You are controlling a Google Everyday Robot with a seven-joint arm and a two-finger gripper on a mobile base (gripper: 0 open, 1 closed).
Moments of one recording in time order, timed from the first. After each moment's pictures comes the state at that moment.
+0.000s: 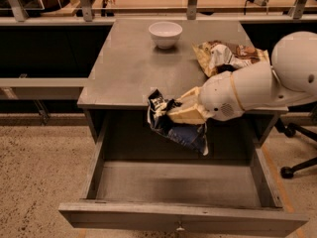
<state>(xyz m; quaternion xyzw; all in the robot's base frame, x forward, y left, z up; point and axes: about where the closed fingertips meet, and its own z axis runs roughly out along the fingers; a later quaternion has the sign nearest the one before) 0.490 -0.039 0.877 -0.56 0.68 0.29 0.37</state>
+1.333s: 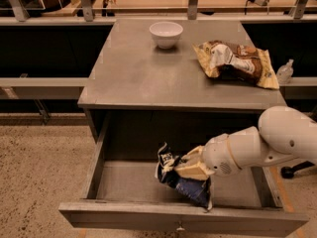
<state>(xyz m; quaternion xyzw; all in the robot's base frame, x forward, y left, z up) 0.433 -0.064 0.729 -0.51 0.75 0.32 0.29</state>
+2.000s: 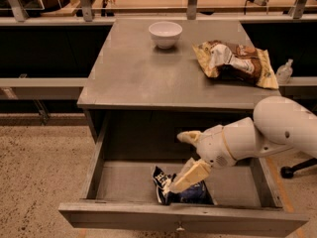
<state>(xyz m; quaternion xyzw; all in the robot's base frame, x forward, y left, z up) 0.442 -0.052 0.744 -0.56 0.71 0.30 0.31</state>
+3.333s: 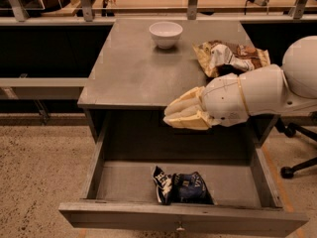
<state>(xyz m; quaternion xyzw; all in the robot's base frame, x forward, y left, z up) 0.462 -0.037 0.892 -0.62 0.61 0.27 0.42</state>
